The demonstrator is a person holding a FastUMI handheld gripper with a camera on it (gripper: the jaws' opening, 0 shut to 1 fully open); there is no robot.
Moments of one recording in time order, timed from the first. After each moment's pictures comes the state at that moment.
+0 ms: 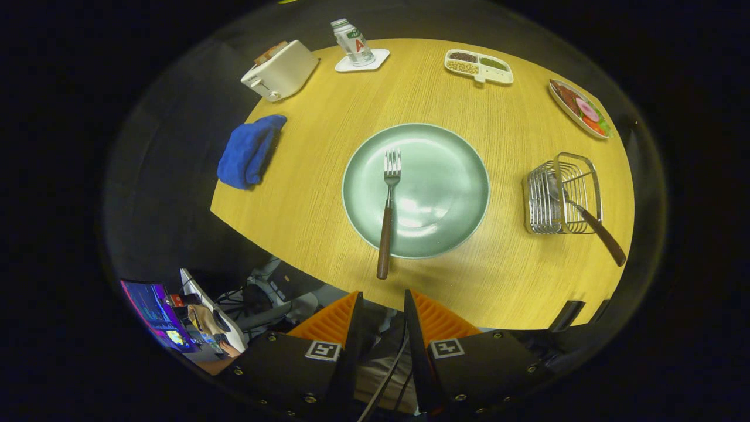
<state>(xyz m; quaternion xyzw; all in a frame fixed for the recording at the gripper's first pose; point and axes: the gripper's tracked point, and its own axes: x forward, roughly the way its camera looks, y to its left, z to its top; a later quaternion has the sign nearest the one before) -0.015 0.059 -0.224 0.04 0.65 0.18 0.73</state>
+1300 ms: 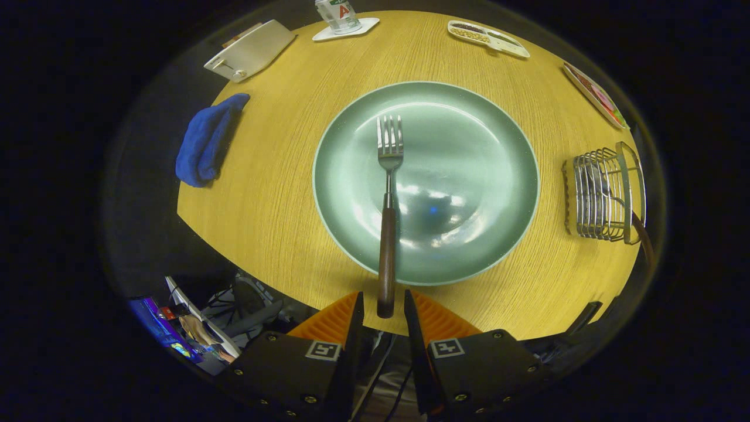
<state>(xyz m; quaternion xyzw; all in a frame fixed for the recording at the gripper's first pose) -0.003 0.085 -0.298 0.02 0.69 0.14 0.71</state>
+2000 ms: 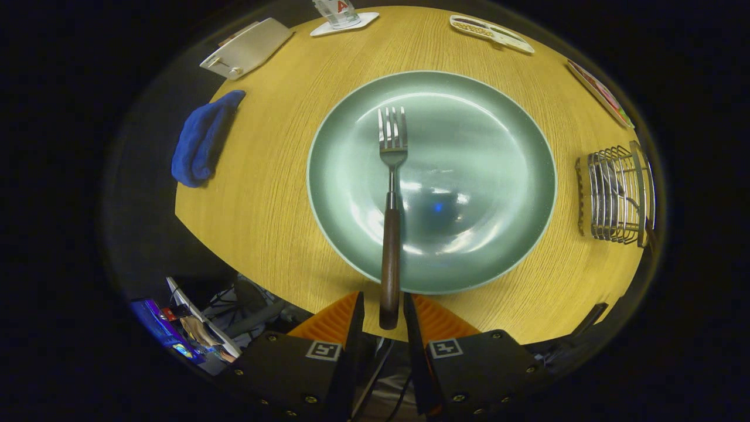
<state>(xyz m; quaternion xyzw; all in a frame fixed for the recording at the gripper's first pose) 0.001 0.085 -0.311 0.02 0.69 0.15 0.71</state>
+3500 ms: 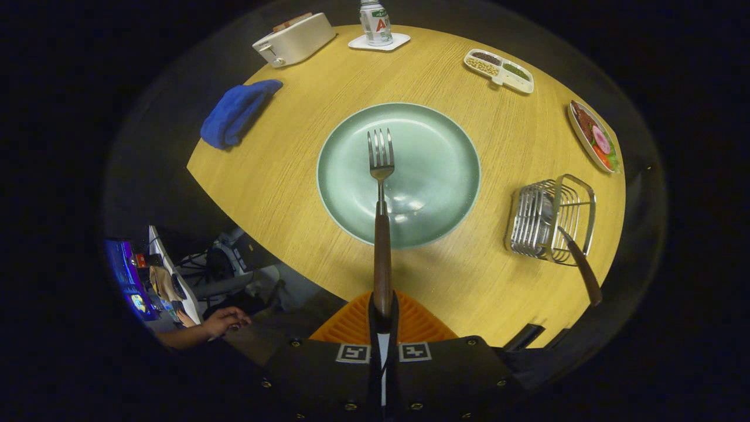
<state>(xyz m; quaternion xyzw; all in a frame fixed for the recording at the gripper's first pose) -0.015 -0.008 -0.226 -0.09 0.67 0.19 0.71</state>
